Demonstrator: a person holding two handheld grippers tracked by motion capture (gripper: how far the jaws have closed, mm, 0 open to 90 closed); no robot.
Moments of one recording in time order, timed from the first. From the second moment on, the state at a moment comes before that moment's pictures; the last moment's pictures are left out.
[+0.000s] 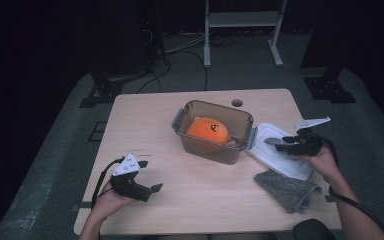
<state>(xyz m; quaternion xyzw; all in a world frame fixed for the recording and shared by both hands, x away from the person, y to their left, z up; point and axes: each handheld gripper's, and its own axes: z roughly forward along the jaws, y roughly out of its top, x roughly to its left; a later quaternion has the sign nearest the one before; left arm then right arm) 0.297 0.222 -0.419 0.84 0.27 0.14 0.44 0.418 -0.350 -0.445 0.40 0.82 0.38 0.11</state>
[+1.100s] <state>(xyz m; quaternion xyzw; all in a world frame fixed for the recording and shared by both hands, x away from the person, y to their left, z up) 0.297 0.222 -0.418 0.84 0.27 0.14 0.44 0.411 -0.352 -0.434 0.39 0.83 0.39 0.14</state>
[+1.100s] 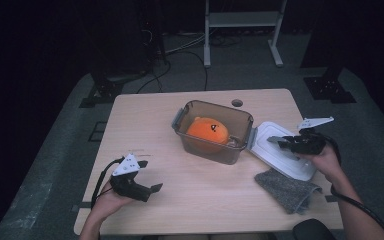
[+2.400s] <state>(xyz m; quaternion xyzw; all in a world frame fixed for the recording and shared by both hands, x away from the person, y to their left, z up) 0.297 0.221 -0.418 0.84 0.26 0.14 0.44 0.386 -0.375 -0.395 0.38 0.82 0.39 0.16</state>
